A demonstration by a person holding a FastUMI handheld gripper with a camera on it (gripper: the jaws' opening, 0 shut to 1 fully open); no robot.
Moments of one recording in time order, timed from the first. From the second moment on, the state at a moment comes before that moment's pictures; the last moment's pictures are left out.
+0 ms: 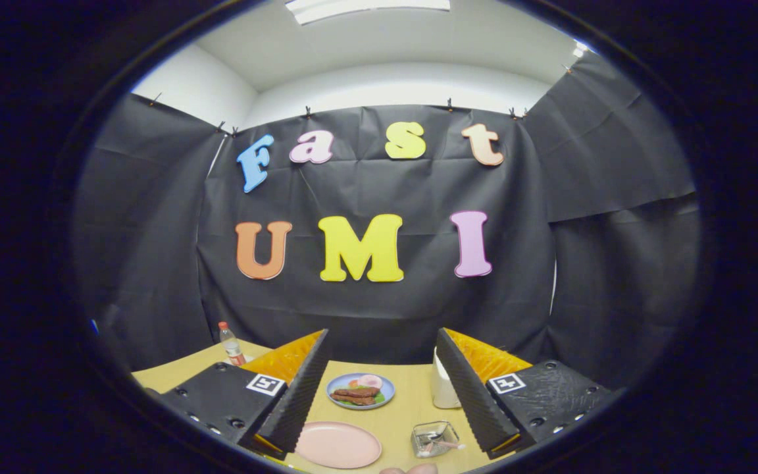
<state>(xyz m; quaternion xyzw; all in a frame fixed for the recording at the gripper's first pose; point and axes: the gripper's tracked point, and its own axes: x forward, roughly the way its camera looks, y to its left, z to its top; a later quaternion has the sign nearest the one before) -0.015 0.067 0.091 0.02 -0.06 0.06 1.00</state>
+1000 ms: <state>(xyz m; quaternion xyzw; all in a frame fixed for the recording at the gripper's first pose) -0.028 0.083 0.108 0.00 -0.10 0.07 0.99</state>
